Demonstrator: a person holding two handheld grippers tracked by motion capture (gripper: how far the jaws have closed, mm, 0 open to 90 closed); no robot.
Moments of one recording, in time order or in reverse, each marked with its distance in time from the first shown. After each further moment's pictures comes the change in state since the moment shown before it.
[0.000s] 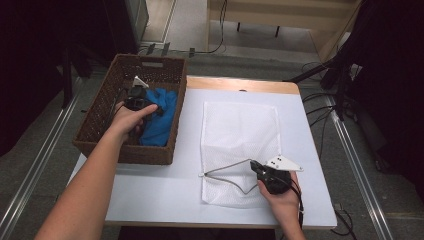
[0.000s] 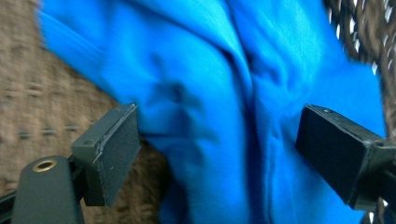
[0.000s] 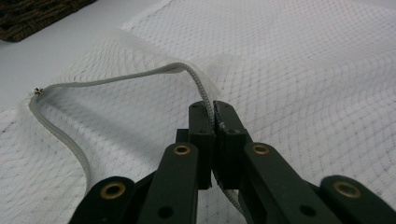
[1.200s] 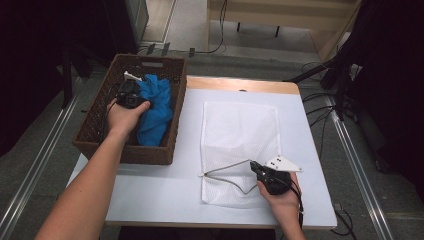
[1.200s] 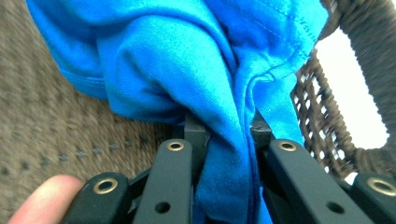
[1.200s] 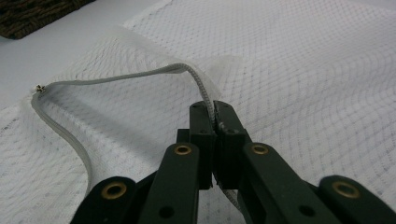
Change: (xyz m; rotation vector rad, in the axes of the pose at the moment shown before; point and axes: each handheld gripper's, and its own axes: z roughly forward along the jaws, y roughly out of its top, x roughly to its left) left arm 0.008 -0.006 -0.049 -0.246 -0.050 0.025; right arm 0.002 -0.001 -0.001 -0.001 0.000 -0.010
